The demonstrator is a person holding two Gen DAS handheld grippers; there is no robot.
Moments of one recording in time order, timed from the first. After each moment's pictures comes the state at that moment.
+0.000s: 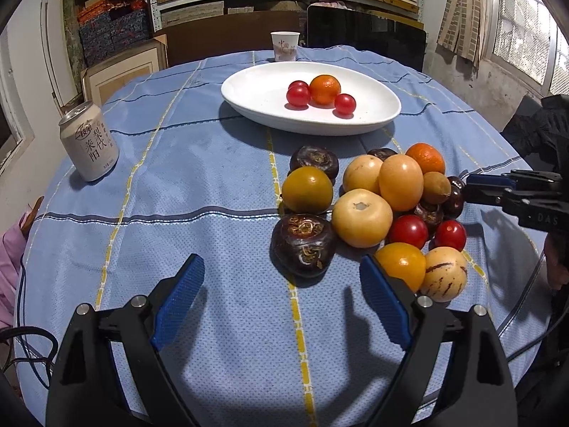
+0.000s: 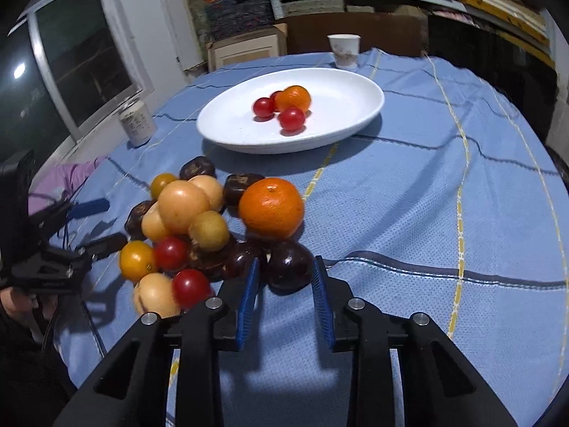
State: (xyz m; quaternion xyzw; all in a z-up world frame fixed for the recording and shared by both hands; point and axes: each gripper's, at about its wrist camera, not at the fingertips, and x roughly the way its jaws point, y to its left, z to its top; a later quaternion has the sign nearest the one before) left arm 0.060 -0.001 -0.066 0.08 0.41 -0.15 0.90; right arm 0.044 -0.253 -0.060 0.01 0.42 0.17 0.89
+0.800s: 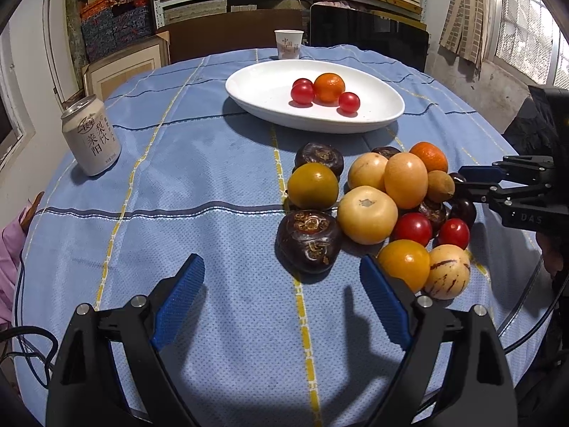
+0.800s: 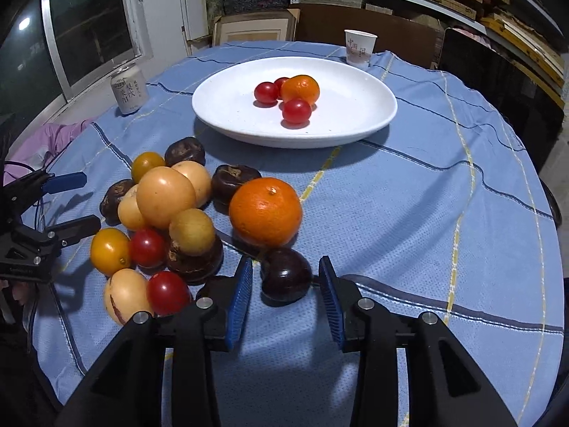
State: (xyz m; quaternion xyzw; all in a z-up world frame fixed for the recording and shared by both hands) left arm 0.062 0.003 -0.069 0.07 0.41 -0.15 0.90; right arm 0.068 -0.240 -0.062 -0.06 0.45 0.15 0.88
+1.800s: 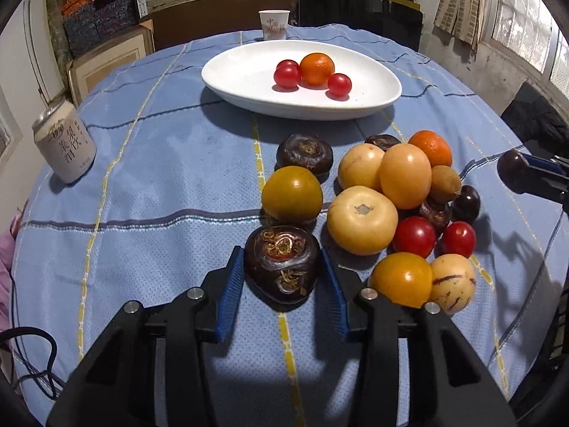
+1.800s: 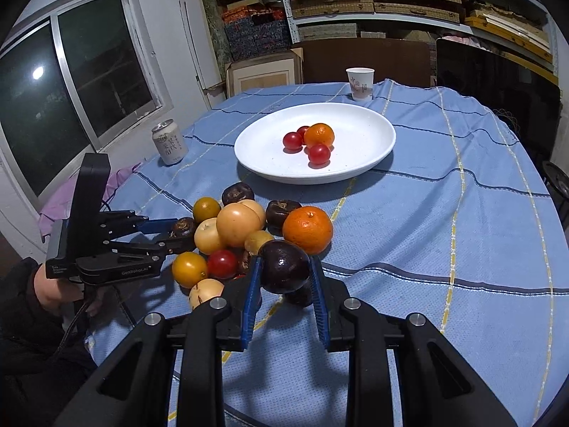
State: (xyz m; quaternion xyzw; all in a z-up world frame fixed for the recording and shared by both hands) left arm 0.082 -0.013 -0.077 0.08 0.45 -0.17 0.87; right arm 0.013 -0.251 -0.018 0.02 0.38 0.19 0.91
